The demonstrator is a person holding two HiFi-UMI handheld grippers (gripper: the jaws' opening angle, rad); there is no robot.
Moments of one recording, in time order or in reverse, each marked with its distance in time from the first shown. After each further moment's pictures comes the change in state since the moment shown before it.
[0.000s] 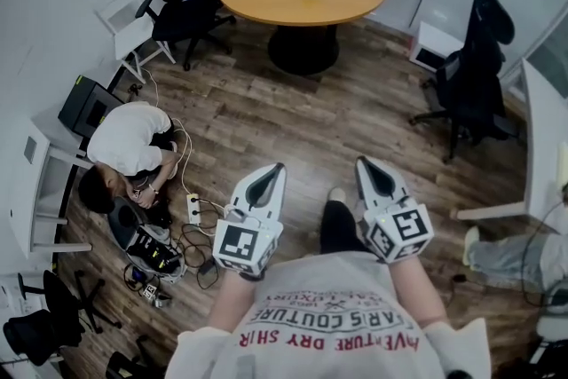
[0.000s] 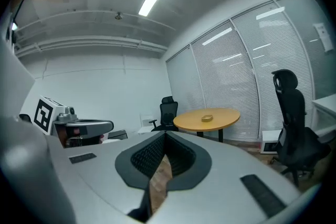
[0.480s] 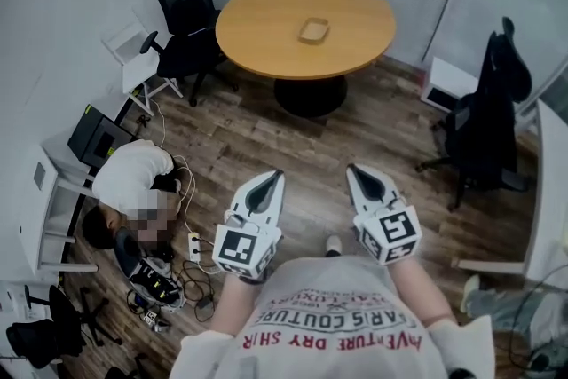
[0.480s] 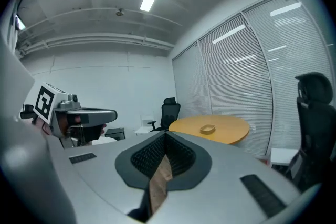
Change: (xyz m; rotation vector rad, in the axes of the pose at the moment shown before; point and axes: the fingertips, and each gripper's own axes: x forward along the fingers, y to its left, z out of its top) left arm 0.180 0.046 0.058 0.051 -0.023 0.056; right arm 0.137 -0.129 0.060 -0.102 0.019 0.095
